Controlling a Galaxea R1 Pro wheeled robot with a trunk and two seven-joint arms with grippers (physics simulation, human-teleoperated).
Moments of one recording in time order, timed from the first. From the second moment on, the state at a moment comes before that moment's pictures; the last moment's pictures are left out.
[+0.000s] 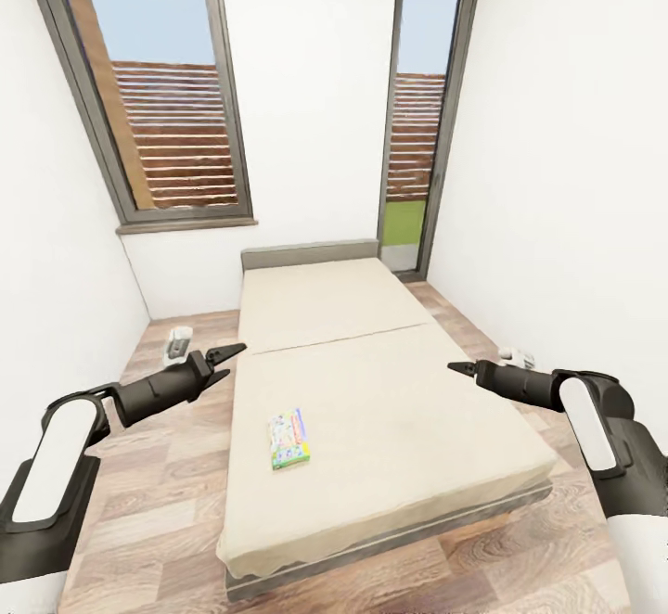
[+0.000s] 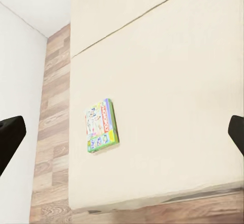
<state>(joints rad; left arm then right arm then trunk) -0.49 0.17 0.15 -1.59 1.25 1.03 0.06 -0.63 -0.27 -0.15 -1.29 -0.55 1.04 0.28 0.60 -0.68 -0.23</state>
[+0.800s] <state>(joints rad) -0.49 0.19 0.16 -1.58 1.25 1.03 0.06 -0.63 -0.26 -0.02 -1.30 -0.55 1.00 0.28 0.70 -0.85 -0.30</state>
